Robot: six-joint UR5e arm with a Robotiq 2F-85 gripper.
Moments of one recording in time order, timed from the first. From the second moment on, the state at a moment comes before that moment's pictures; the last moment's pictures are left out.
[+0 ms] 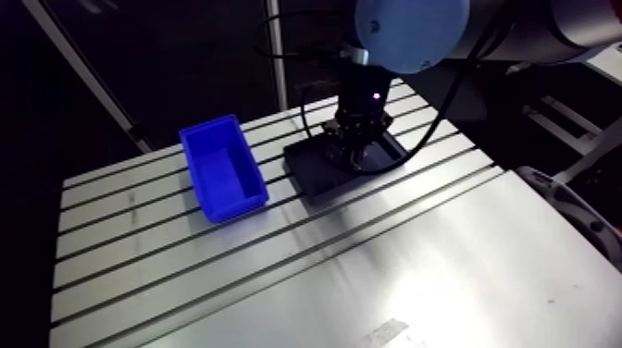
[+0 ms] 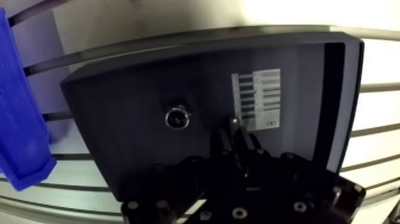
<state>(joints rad) -0.46 -1.09 1.81 -2.13 -1.58 -1.91</state>
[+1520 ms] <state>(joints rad) -0.31 -1.30 1.62 -1.88 -1.51 -3.08</state>
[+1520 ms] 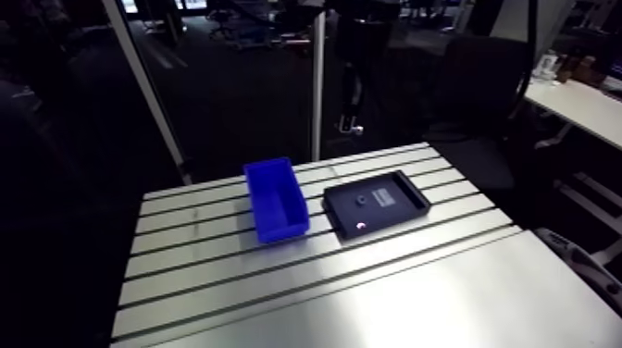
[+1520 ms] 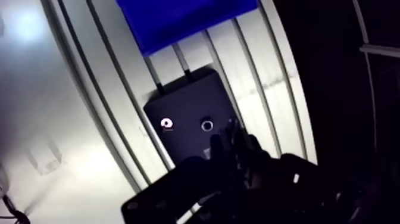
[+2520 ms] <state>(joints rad) -0.09 -1.20 1.52 -1.88 -1.54 -3.16</state>
